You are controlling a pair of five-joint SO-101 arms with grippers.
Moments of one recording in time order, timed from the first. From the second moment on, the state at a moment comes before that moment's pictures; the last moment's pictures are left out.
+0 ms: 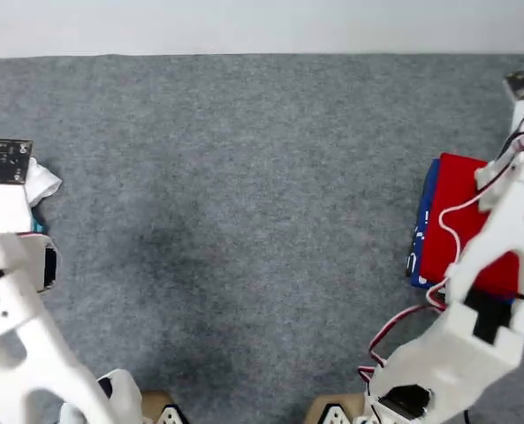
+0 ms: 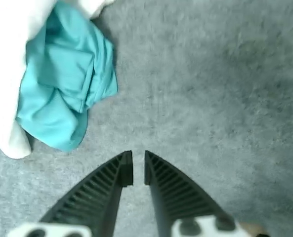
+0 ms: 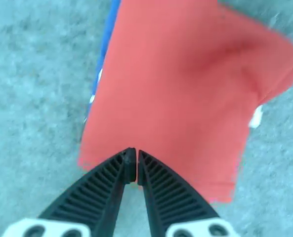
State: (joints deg) left arm -37.3 -34.2 18.3 98.8 -23.1; right arm 27.5 12.8 -28.3 100.6 30.6
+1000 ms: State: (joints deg) left arm -48.5 35.6 -32.6 98.2 -36.4; right arm 27.5 -9.0 5.6 100.6 30.5
